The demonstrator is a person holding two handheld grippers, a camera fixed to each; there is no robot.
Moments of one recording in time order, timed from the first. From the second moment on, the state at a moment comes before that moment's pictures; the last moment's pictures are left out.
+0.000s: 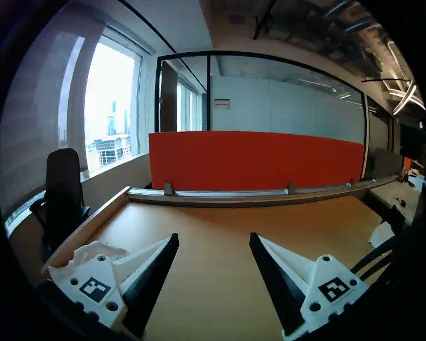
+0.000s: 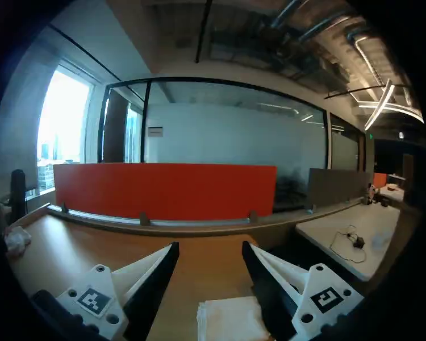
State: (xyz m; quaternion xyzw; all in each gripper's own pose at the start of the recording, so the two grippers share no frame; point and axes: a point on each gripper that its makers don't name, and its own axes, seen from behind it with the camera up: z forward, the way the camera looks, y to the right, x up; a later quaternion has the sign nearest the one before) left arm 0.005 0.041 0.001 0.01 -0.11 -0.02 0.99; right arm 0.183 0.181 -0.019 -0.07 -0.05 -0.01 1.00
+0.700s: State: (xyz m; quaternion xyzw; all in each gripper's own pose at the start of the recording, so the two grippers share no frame) left arm 0.032 0.040 0.010 0.00 -0.07 -0.03 1.00; right arm 0.208 0.059 0.007 0.00 -0.03 0.00 1.00
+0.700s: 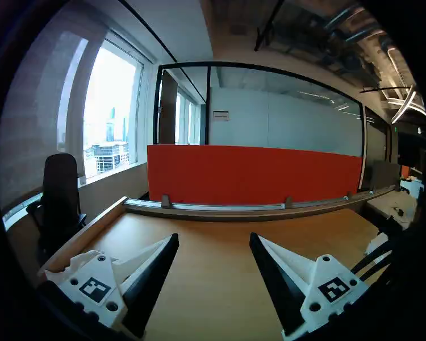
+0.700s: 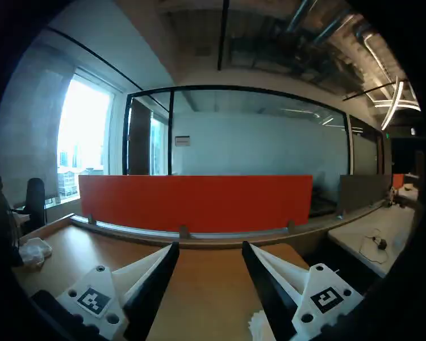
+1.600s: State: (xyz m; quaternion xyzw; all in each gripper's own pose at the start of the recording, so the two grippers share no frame) left arm 0.040 0.042 0.015 -0.01 -0.06 -0.03 1.00; right arm 0.212 -0.016 0.020 0.03 -0.03 0.00 1.00
